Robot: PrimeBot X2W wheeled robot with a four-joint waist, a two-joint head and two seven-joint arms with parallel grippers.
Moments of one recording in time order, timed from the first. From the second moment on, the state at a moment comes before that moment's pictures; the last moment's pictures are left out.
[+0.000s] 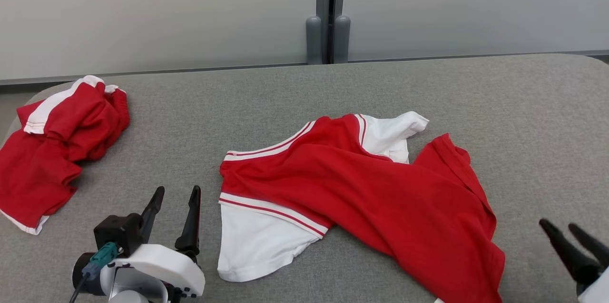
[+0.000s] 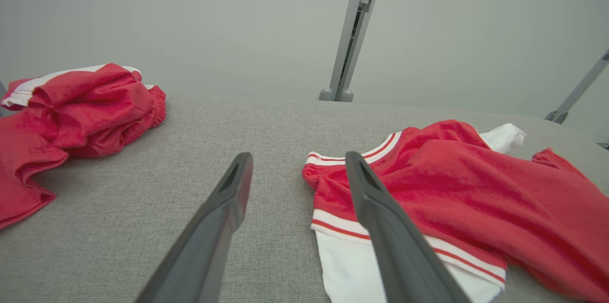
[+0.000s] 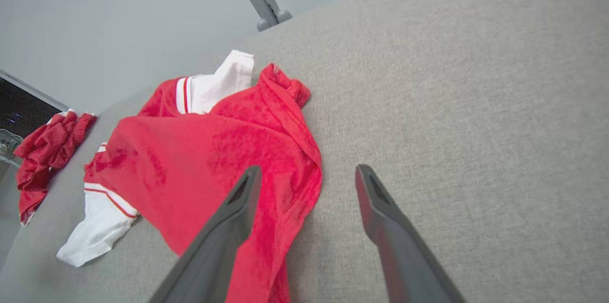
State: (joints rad) left arm -0.15 0.32 -0.46 0.24 -0.65 0.19 -0.20; right arm 0.16 -0.44 -0.02 -0.06 0.90 0.13 0.38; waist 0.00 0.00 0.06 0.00
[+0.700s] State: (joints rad) left arm -0.23 0.29 -0.49 0.25 -0.63 0.17 -0.21; right arm -0.43 -0.29 0.10 0.54 0.67 0.13 0.32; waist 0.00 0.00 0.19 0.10
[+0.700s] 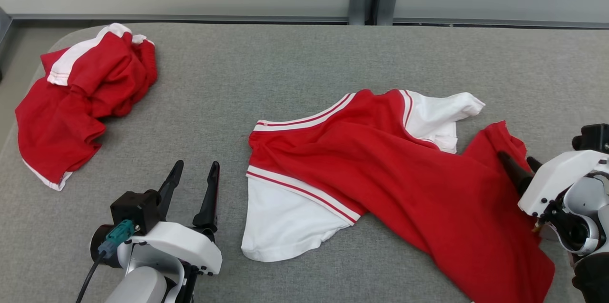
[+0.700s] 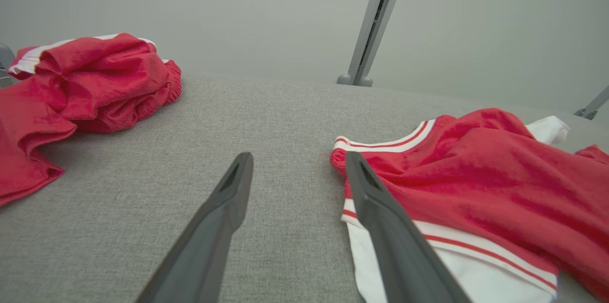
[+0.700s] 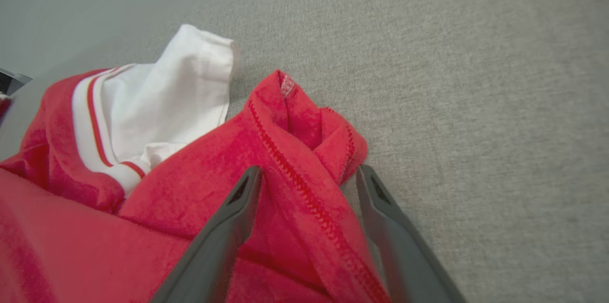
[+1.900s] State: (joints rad) left arm -0.34 0.22 -0.52 0.33 -0.62 0.12 -0.25; right arm -0.88 -0.42 0.32 0.92 0.76 0.13 0.13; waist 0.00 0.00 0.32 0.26
